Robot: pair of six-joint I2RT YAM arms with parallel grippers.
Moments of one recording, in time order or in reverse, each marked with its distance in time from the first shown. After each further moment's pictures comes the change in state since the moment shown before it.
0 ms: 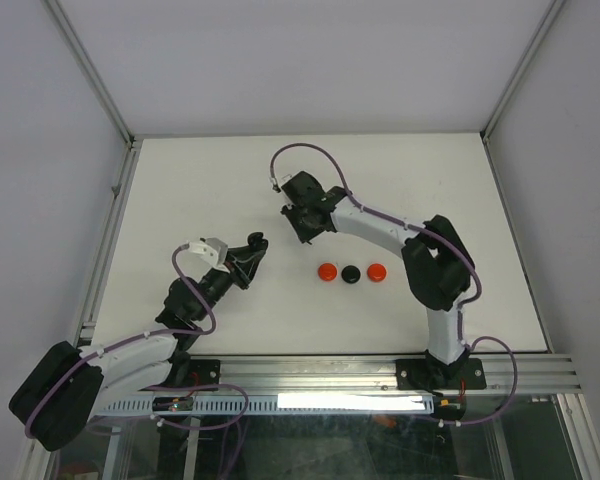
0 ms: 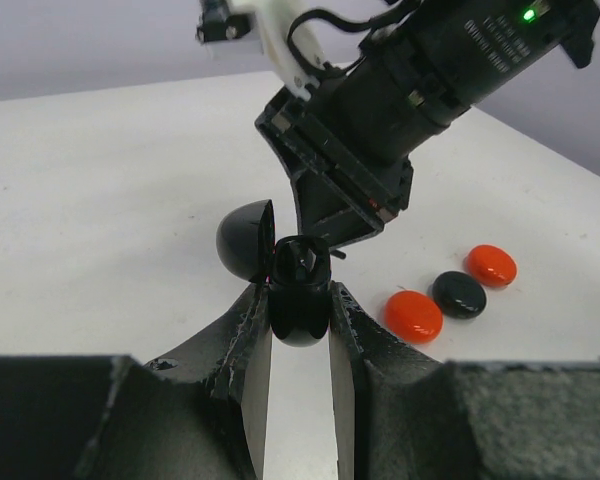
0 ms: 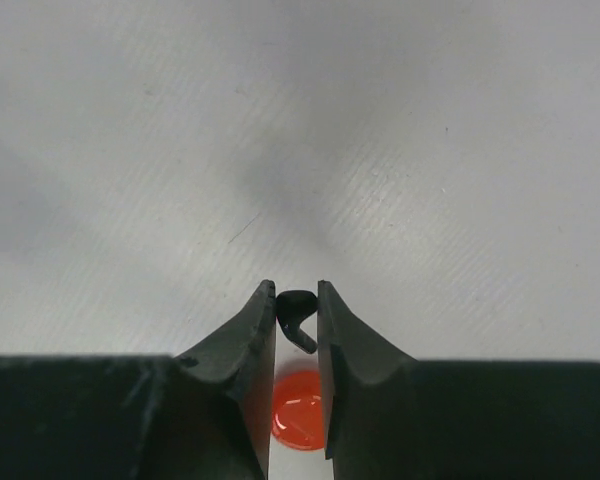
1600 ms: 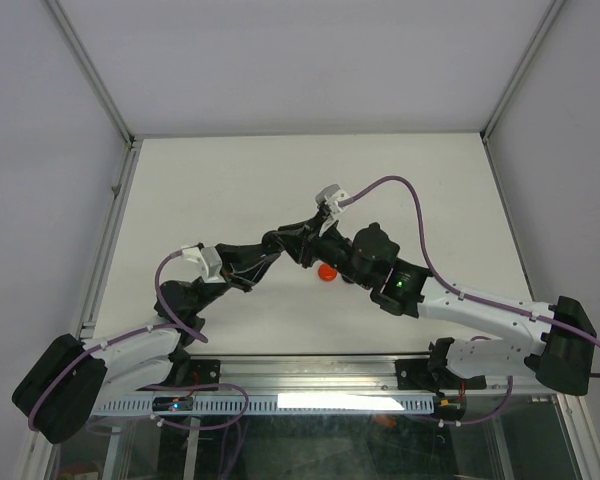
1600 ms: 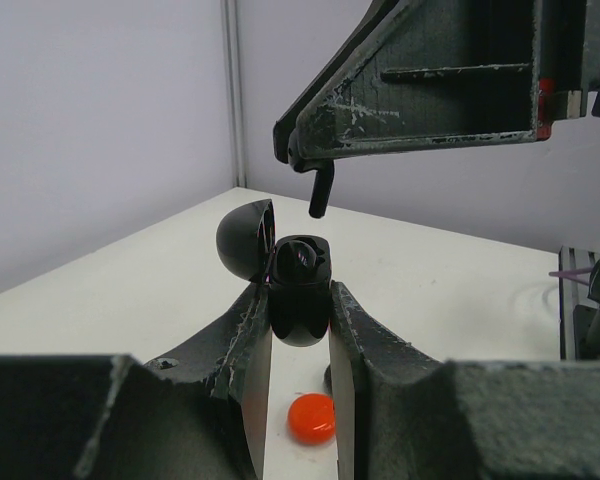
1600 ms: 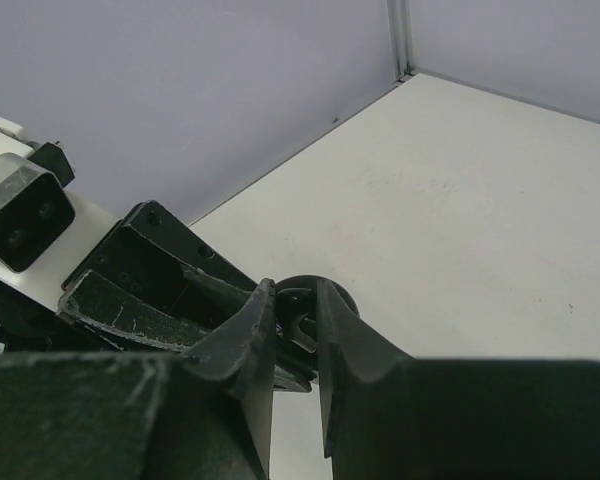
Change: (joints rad) left arm 0.000 0.050 0.048 0.343 0.374 0.016; right arm 0.313 -0.858 -0.711 0.959 0.039 0.156
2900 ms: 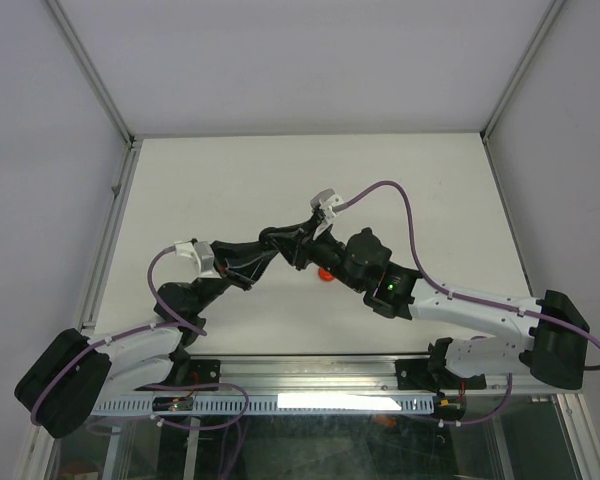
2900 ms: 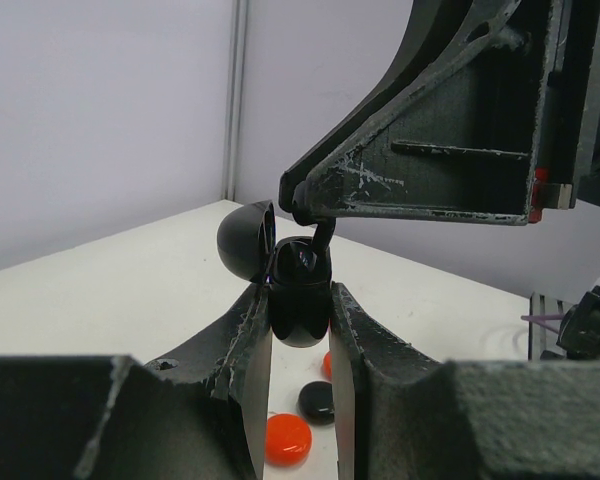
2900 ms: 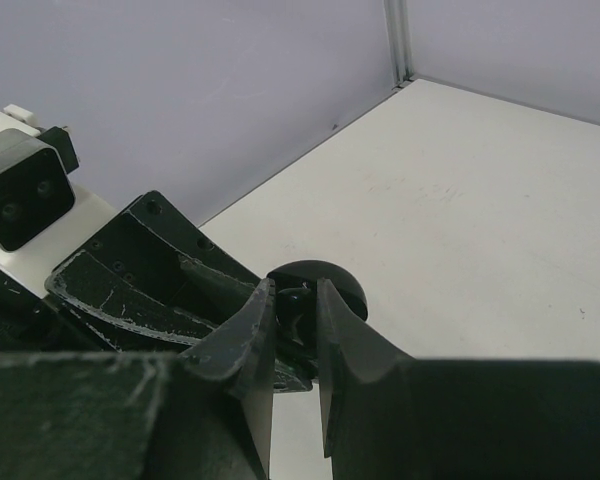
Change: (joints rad) left arm -0.001 0.026 -0.005 0.085 -0.060 -0.130; right arm 0.029 0.043 -0.027 0.096 0.036 0.002
